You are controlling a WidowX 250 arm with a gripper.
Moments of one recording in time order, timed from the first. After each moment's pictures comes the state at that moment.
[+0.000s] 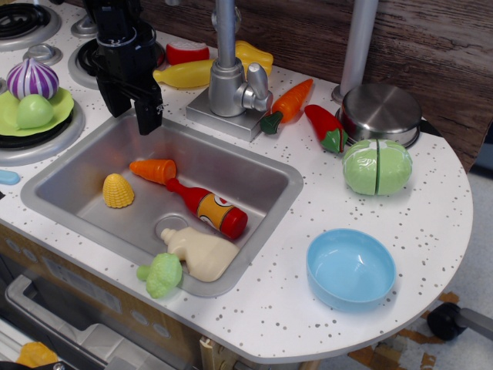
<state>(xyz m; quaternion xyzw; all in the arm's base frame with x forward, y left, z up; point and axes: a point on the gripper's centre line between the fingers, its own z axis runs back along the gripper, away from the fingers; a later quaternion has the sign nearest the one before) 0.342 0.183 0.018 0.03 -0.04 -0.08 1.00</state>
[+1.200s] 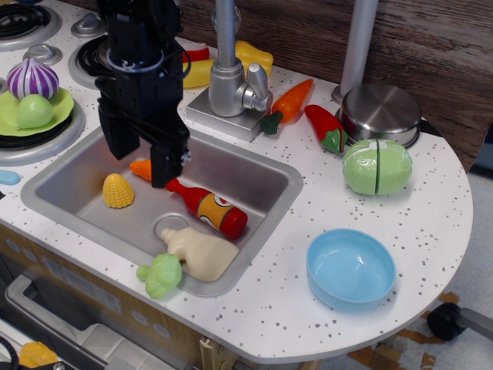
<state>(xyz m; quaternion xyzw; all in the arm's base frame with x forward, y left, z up) 0.235 0.068 0.067 0.05 -0.02 -0.07 1.00</state>
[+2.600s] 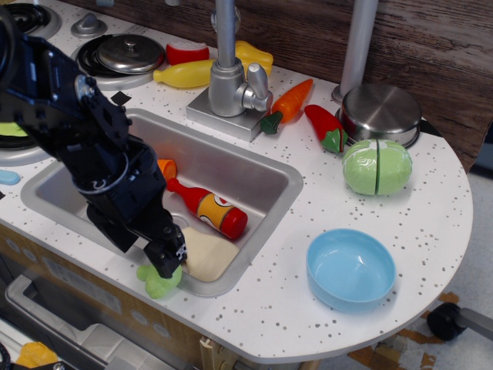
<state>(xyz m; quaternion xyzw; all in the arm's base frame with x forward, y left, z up) 0.187 0.040 0.022 -0.04 -0.12 -0.04 0.99</state>
